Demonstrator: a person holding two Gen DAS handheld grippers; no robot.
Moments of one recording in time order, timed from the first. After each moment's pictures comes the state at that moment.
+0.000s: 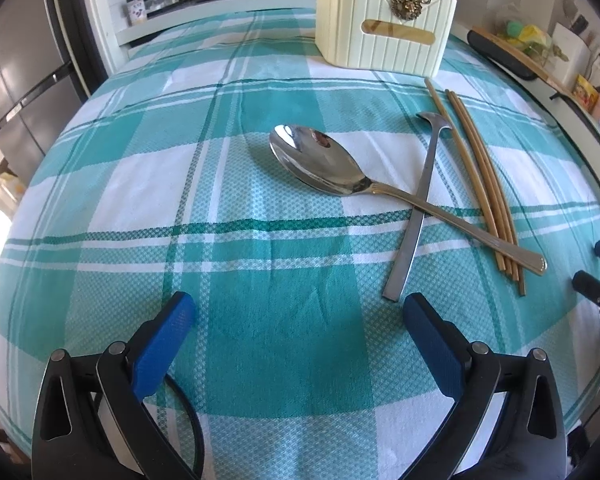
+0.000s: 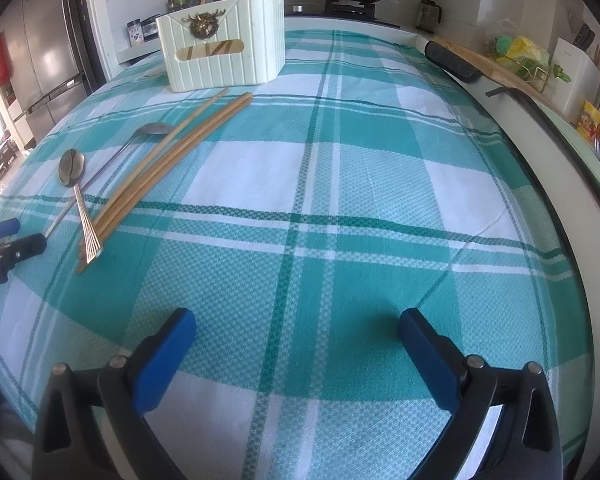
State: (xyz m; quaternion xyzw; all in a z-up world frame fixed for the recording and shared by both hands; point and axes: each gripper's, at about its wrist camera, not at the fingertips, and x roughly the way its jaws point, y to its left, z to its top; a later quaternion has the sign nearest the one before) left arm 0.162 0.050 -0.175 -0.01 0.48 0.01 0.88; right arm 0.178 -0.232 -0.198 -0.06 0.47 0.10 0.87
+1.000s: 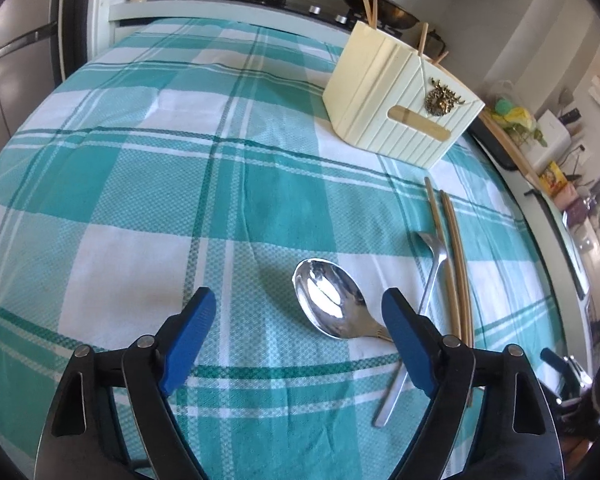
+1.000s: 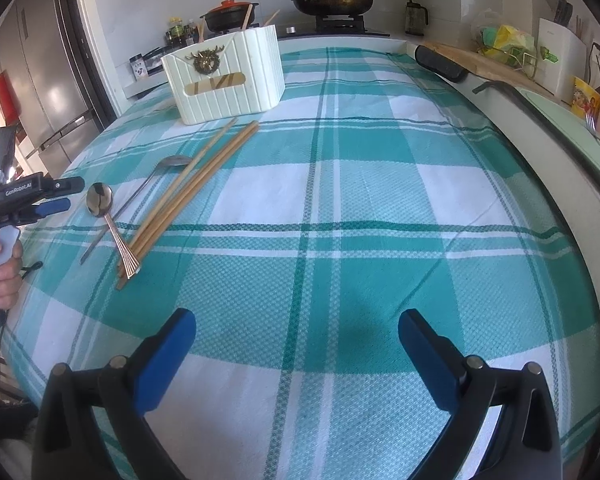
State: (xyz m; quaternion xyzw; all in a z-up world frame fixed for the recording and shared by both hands) left arm 0.230 0.102 -0.154 -0.15 0.45 -0.06 0.88; right arm 0.161 -0.240 -0.182 0.00 0.45 0.11 0.89
